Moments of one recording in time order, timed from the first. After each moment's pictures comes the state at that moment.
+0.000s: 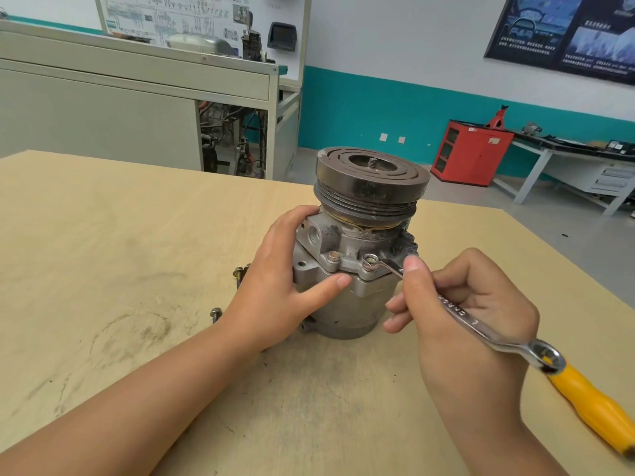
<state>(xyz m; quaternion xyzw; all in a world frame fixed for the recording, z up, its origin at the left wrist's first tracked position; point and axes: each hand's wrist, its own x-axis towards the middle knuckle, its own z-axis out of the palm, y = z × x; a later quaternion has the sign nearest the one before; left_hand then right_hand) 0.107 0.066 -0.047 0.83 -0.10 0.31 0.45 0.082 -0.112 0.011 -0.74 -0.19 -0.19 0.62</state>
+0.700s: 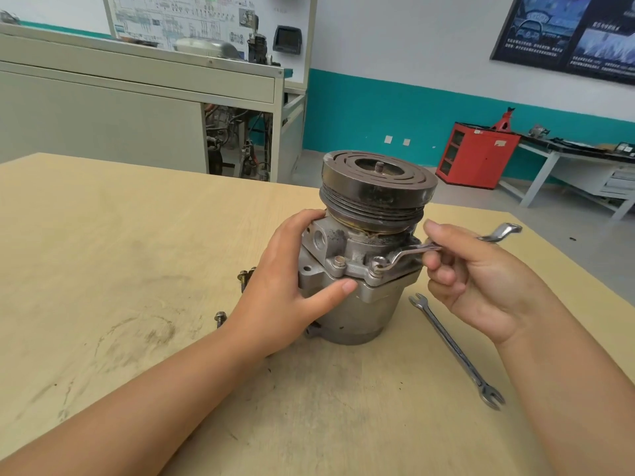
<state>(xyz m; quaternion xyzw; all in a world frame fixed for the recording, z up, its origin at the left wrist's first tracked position) 0.107 0.067 -0.047 0.84 -0.09 0.31 0.45 0.159 -0.131 0.032 -0.58 -0.11 0.16 0.79</state>
